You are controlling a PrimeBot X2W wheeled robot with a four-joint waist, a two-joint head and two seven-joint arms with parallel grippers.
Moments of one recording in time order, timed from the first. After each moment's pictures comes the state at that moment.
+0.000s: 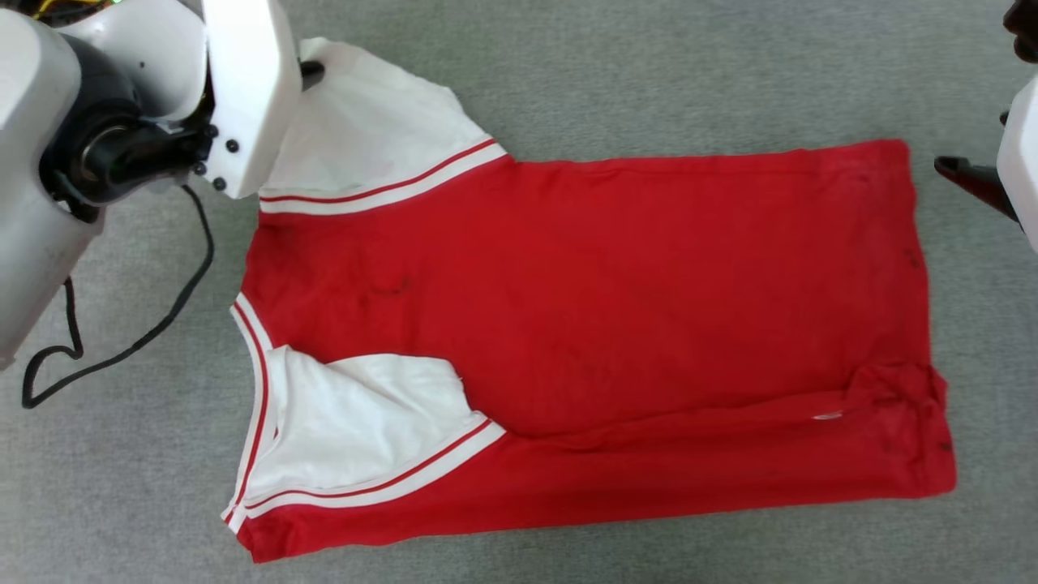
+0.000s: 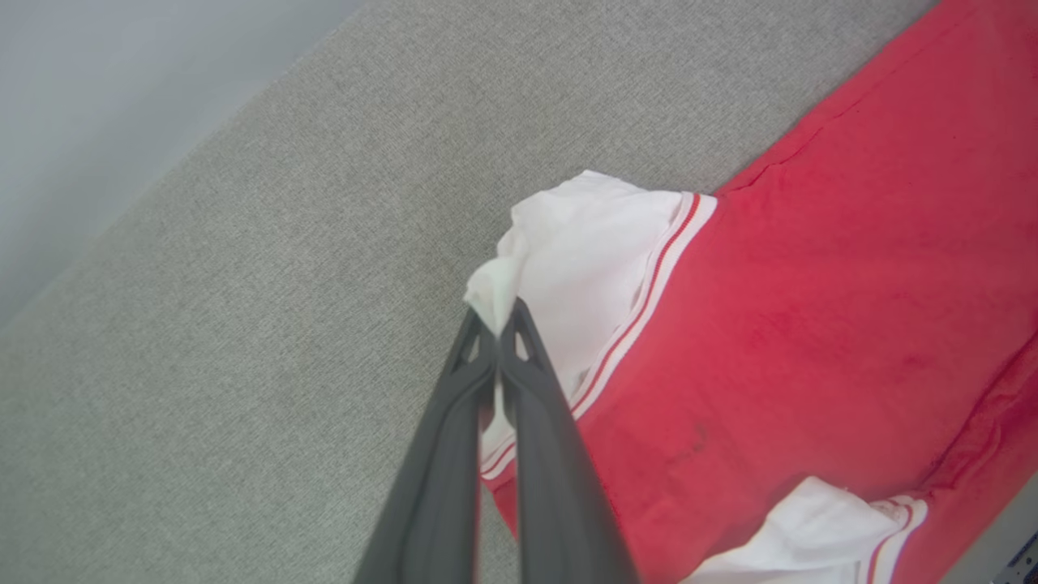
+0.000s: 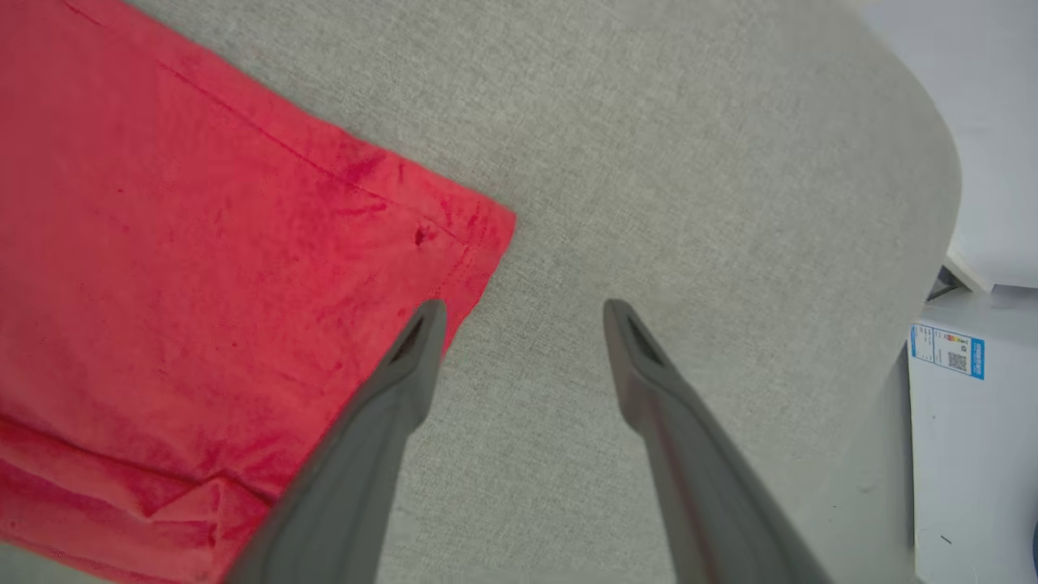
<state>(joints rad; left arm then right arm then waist) -1.30 0.74 -0.93 0.22 -1.03 -0.13 0.86 -0.99 -0.82 0.63 0.13 0.76 0.13 0.96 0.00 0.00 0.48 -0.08</state>
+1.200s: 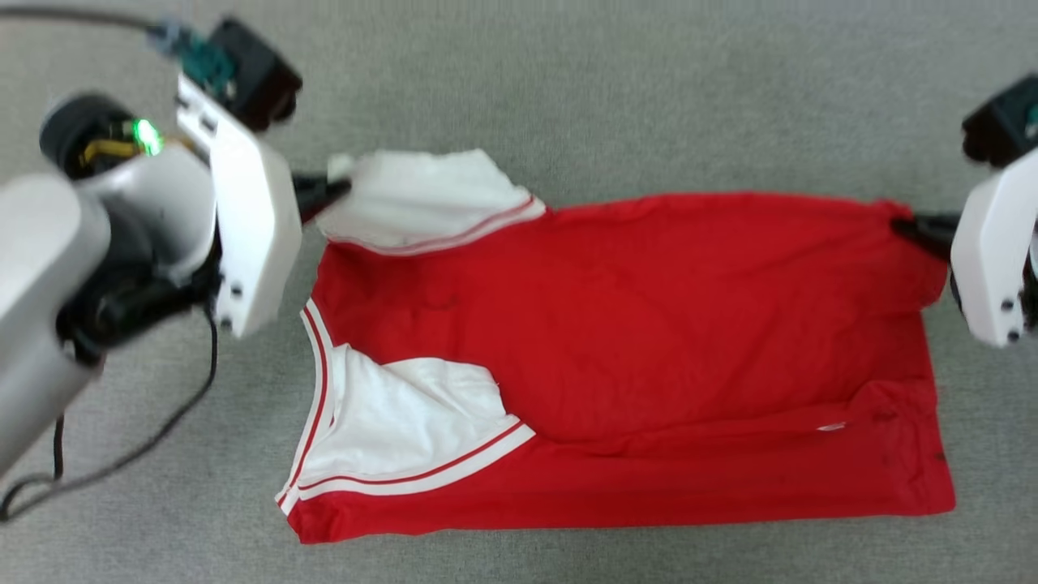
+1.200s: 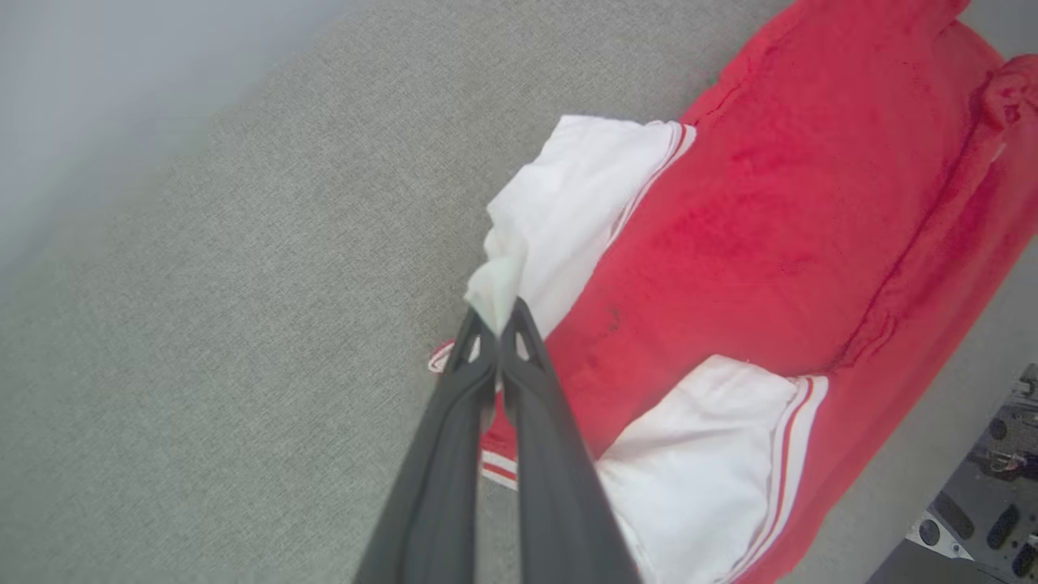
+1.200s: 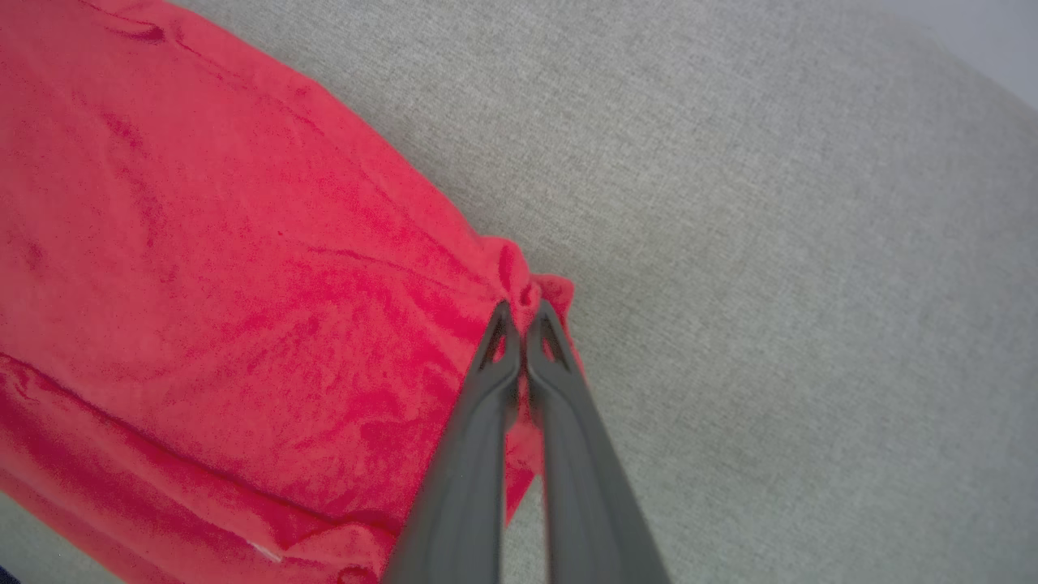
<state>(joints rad) -1.13 0.87 -1.01 0.04 -1.10 -0.11 0.63 -0.91 -0.82 0.79 0.27 0.92 0.13 0.62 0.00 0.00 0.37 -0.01</state>
